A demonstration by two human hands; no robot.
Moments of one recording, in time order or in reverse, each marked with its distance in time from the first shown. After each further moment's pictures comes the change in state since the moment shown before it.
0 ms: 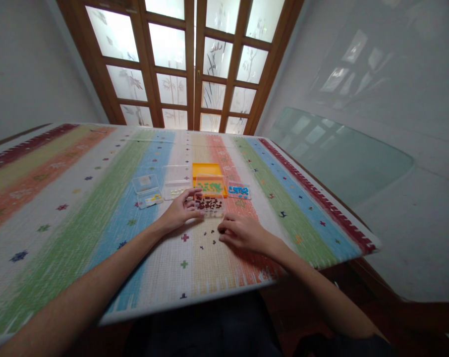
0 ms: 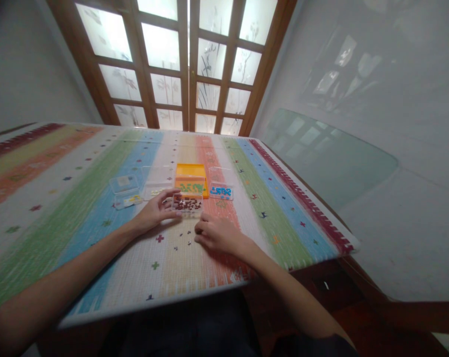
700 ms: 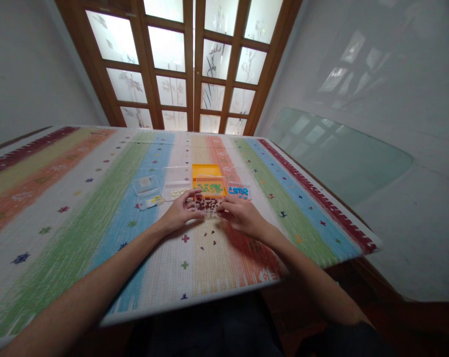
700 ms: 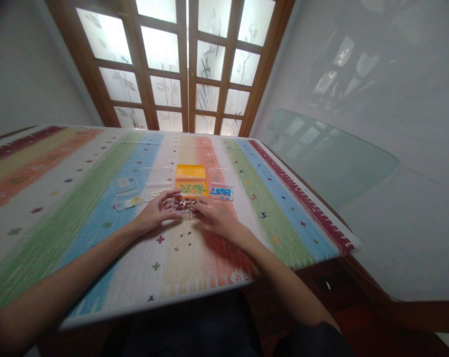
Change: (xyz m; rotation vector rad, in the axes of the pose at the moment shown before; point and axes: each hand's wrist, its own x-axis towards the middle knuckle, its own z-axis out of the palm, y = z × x) left_hand 0.003 -0.005 -0.003 -0.029 -0.007 -0.001; right_hand 0.028 0.018 -0.009 0.007 0.331 -0.145
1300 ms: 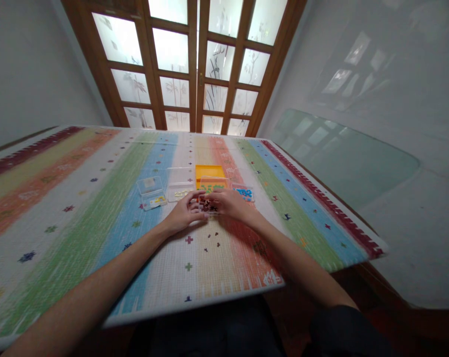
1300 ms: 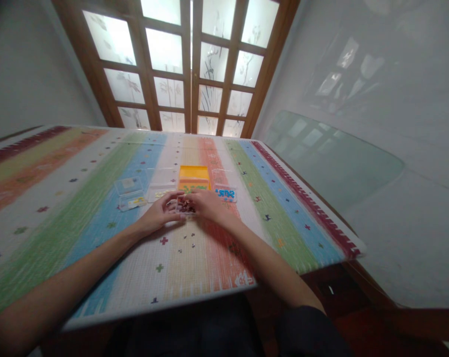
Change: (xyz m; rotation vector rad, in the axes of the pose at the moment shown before) left_hand -0.003 0.006 0.003 -0.040 -0.046 -0.006; right_hand 0.059 0.010 0.016 -0.091 -0.218 0.098
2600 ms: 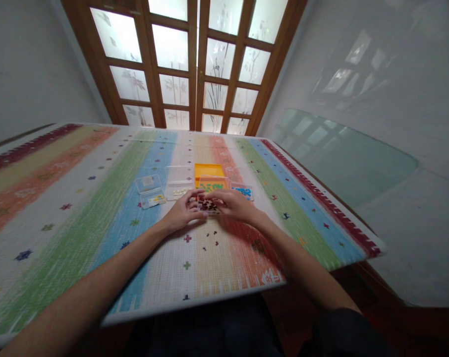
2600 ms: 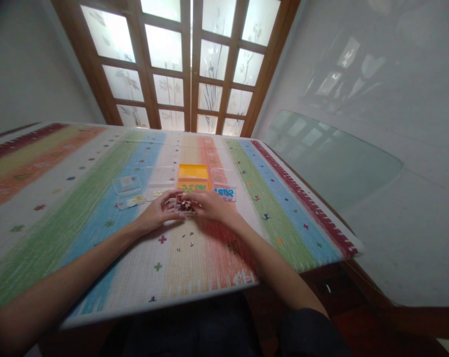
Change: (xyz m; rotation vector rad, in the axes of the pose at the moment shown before) left_hand 0.001 -0.002 0.000 -0.005 0.016 -0.005; right_hand -0.015 0.009 -0.001 0.186 0.103 -0.135
